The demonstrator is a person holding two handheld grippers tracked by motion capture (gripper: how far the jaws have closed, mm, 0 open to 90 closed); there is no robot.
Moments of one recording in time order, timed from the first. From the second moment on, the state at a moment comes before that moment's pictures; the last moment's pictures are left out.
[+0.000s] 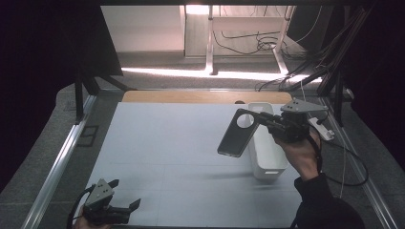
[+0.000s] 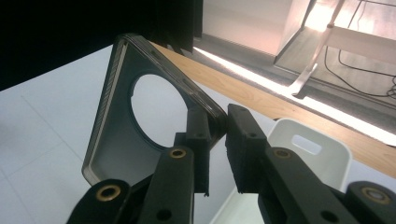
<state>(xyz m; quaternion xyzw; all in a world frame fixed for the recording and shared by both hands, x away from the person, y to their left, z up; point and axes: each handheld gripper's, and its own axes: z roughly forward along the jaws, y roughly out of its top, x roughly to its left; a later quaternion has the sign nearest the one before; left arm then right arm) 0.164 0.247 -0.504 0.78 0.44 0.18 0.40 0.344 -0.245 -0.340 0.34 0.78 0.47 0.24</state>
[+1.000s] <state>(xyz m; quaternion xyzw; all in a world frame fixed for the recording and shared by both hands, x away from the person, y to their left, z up) 0.164 0.246 -0.505 0.79 0.43 0.19 0.40 0.370 -0.281 -0.325 0.36 0.77 0.44 0.29</state>
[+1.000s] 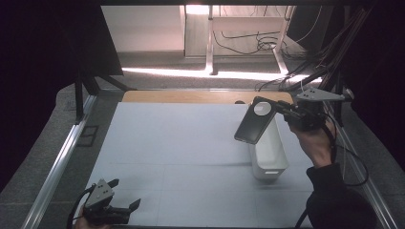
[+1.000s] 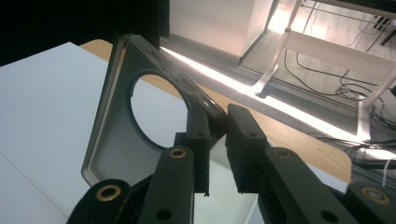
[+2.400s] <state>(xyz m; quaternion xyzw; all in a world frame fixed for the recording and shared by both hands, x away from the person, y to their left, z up) 0.165 0.246 -0.505 0.79 0.43 0.19 0.39 0.417 -0.317 -0.330 0.36 0.77 0.39 0.35</state>
